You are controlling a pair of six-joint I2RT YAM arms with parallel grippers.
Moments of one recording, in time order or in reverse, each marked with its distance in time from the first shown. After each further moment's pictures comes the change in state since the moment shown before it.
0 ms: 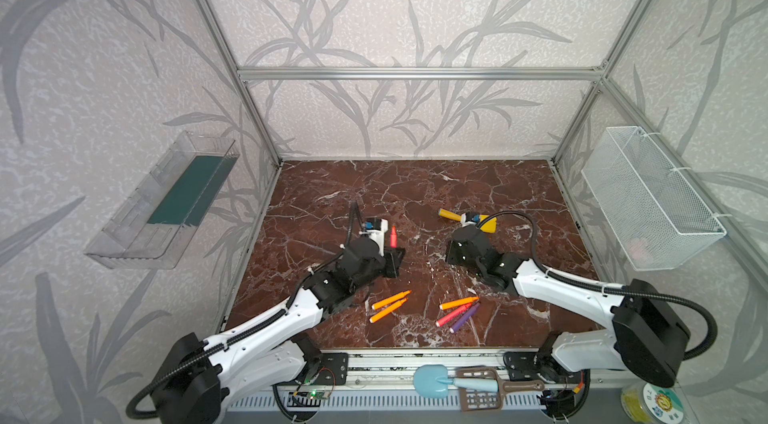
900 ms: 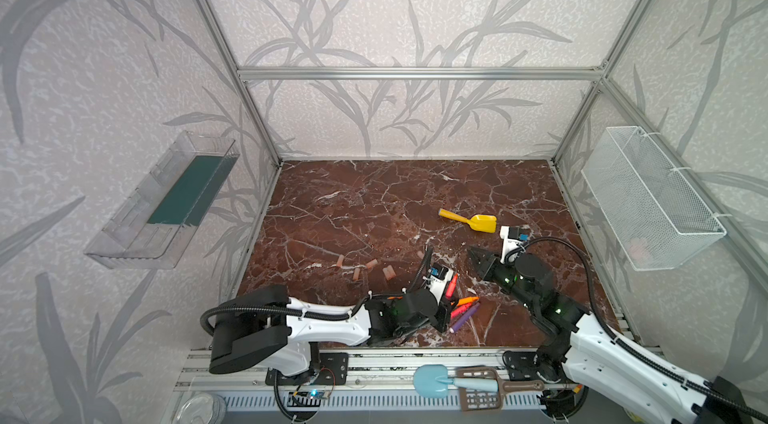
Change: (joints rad) left arm -0.448 0.402 0.006 0.375 -0.201 0.048; right arm -0.091 -0.602 -0.373 0.195 -0.186 0.049
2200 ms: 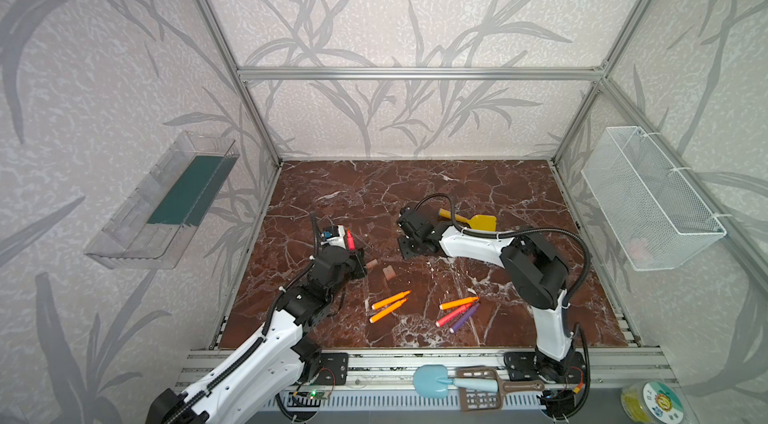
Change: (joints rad) left arm 0.786 -0.649 -0.157 -0.546 0.076 -0.036; right arm 0.167 1.330 1.038 -0.444 0.050 -0.418
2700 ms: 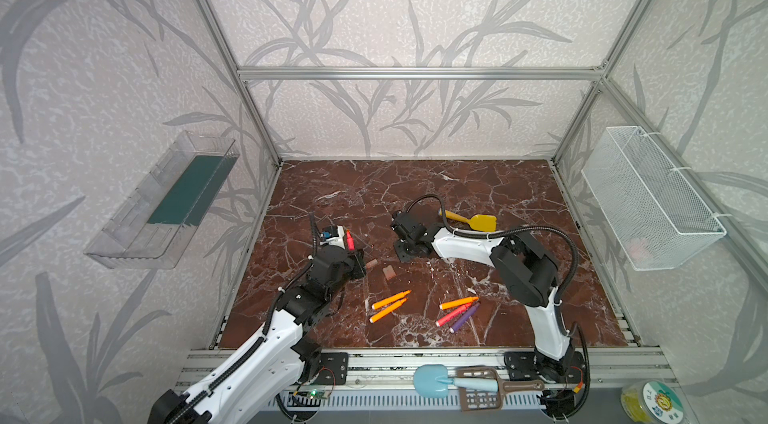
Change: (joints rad) left arm 0.021 0.000 -0.016 0.004 0.033 -0.001; right arm 0.042 0.041 0.024 0.003 0.021 -0.061
